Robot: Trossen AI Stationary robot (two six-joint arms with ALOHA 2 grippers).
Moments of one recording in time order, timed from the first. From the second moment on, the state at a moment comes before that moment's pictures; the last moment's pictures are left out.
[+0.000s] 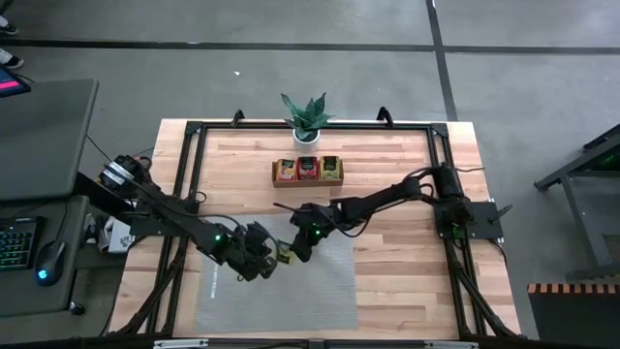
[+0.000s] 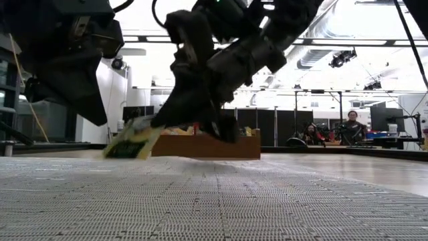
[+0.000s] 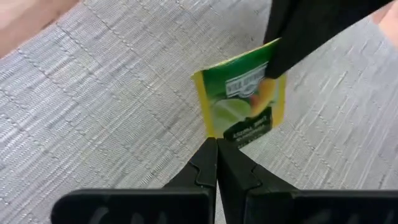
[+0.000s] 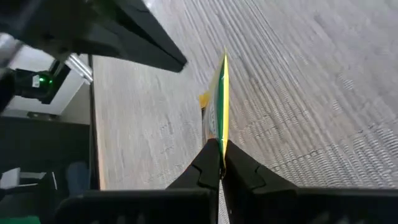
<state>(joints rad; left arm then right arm) -0.57 1.52 0.83 -0.41 -0.44 -1.32 0.10 2.08 1.28 0.14 -0.30 0.82</state>
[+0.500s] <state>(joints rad) -0.57 1.51 0.83 -0.42 -0.46 -1.32 0.09 1.83 1.28 -0.11 -0.13 0.68</state>
